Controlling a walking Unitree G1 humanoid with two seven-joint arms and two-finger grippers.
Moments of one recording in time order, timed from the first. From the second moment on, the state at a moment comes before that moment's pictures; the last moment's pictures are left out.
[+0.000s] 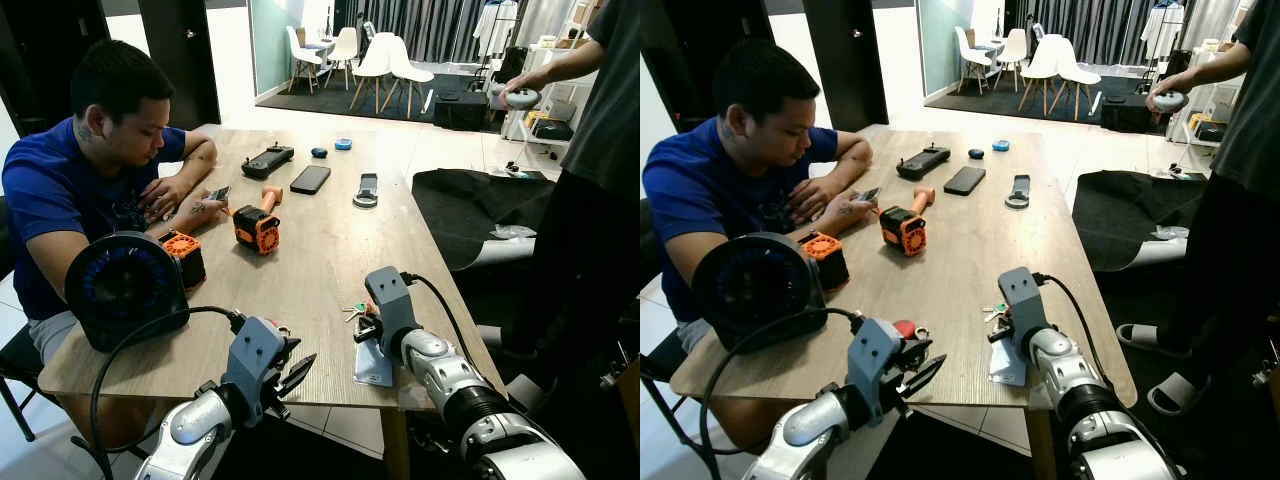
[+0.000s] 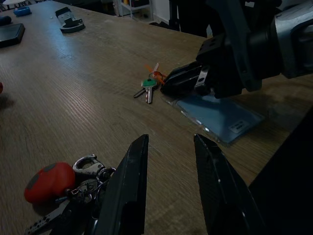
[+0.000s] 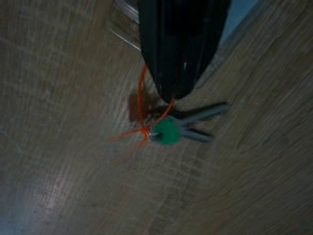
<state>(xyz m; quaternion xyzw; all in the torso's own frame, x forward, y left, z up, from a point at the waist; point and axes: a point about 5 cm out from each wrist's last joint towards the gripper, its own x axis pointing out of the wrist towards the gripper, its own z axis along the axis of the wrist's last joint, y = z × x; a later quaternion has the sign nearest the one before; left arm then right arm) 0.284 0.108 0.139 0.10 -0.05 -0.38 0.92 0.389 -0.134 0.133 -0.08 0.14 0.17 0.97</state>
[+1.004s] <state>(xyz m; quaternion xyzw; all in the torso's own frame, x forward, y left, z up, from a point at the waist) 0.281 0.114 0.141 0.09 -0.05 -0.43 0.90 0.366 -0.136 0.277 -0.02 -0.10 0.38 0.92</state>
